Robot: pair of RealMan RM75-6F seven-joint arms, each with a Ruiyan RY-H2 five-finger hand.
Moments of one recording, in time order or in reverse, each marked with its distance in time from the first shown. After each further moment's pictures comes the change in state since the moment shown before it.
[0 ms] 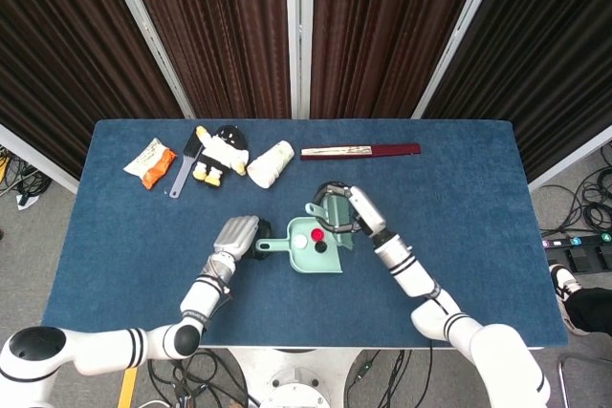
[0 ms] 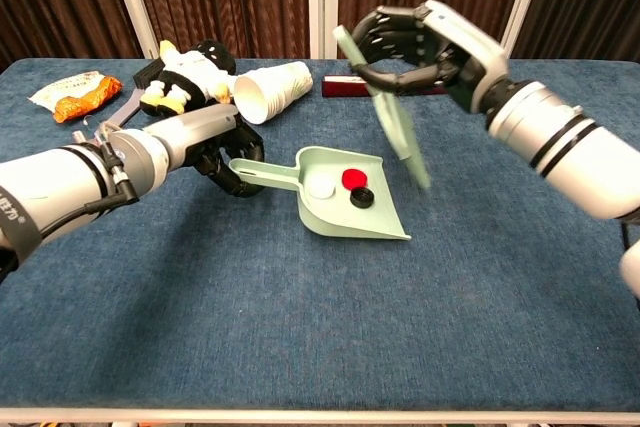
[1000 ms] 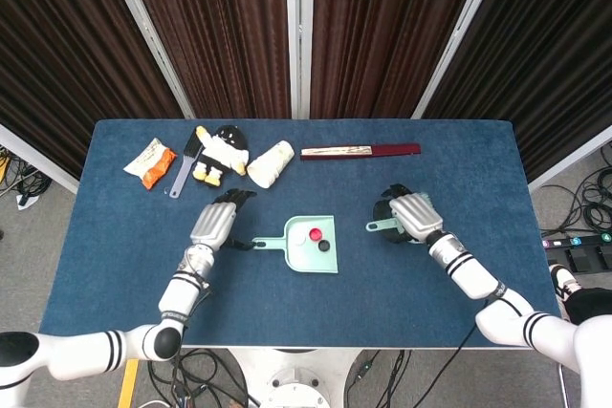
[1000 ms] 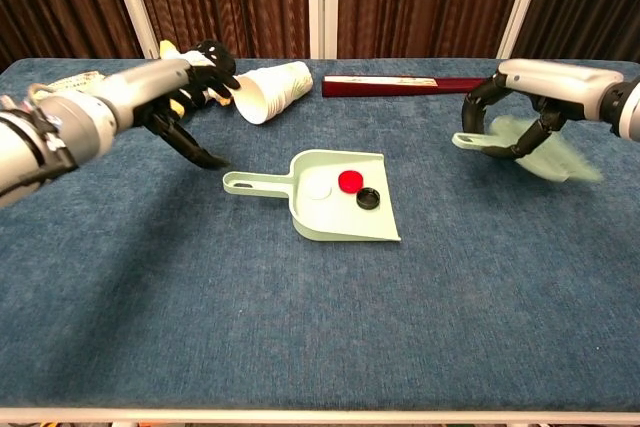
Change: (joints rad) left arm 0.071 0.116 0.013 -0.079 0.118 0.137 -0.070; right arm -0.055 0.471 -0.083 -0.542 0.121 -0.407 -0.910
